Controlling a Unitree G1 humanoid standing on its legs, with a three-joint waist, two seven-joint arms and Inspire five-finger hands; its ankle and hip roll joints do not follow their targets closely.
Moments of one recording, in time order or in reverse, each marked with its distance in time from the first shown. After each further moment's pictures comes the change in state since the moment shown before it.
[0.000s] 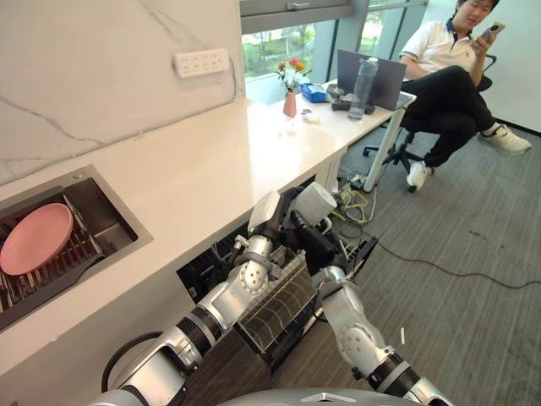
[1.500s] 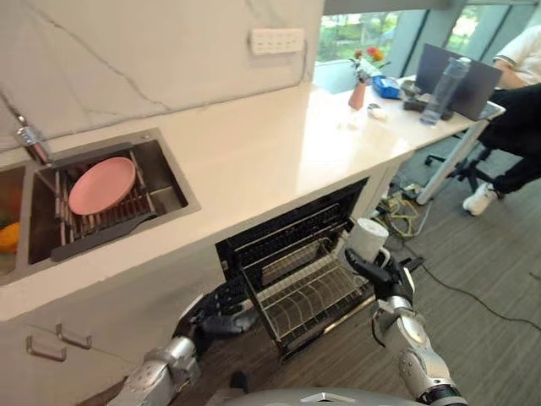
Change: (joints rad) left arm 0.813 0.349 0.401 -0.324 -0.859 0.024 -0.507; right arm 0.200 -0.151 -0.417 0.131 -0.443 0.220 0.174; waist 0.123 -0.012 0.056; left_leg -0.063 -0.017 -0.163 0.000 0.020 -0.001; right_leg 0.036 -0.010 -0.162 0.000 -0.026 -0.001
